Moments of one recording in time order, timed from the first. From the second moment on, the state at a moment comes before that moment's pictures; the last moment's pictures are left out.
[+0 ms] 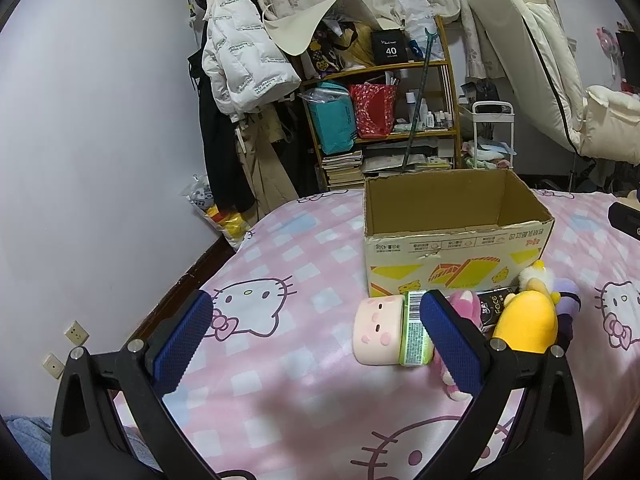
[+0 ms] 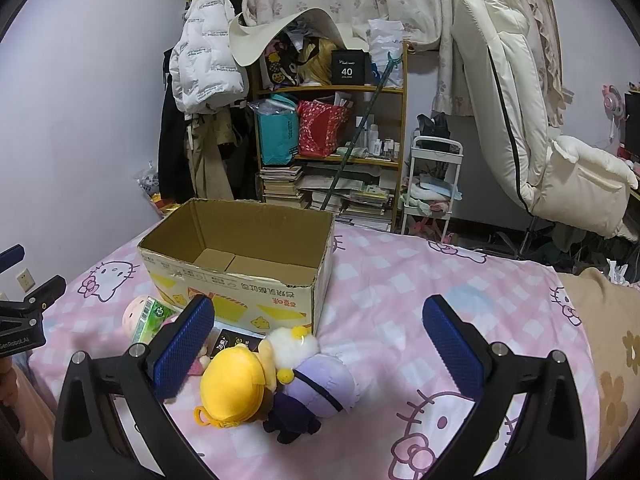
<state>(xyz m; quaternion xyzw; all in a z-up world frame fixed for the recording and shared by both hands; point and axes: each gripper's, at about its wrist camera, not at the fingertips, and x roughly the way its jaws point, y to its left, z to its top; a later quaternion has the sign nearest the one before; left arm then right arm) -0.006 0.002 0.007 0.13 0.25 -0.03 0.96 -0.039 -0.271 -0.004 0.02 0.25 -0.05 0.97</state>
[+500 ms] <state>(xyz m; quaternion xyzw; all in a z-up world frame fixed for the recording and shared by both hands) -0.004 0.001 0.005 0.14 0.26 -0.03 0.96 -0.039 -0.271 -0.005 0.03 0.26 -0.05 0.97</state>
